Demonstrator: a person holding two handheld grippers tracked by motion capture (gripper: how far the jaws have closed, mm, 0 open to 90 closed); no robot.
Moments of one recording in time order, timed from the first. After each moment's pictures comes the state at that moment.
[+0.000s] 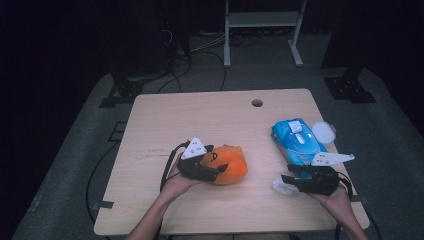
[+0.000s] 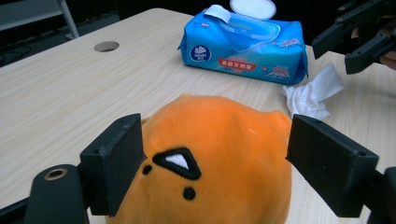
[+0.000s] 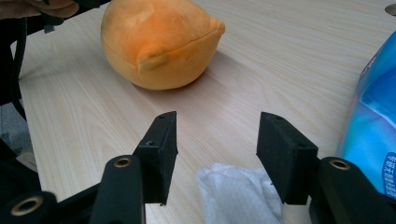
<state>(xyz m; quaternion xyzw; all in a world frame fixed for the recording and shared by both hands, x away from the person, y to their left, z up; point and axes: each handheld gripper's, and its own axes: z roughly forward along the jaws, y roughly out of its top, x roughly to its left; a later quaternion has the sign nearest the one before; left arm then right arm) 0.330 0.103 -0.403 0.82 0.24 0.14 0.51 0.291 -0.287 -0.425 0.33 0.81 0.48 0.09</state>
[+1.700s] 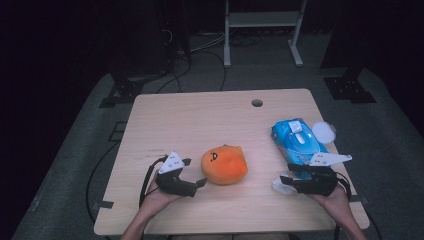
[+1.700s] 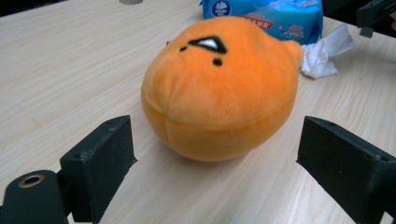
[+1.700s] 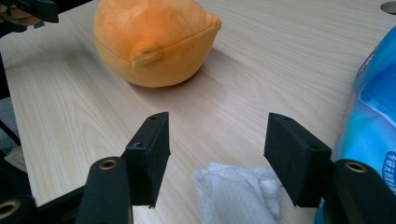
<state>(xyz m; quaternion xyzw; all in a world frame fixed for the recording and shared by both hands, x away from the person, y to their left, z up) 0.300 0.158 -0.423 0.82 0.29 0.14 0.48 0.291 -0.283 -0.427 0.34 0.81 0.47 0.10</state>
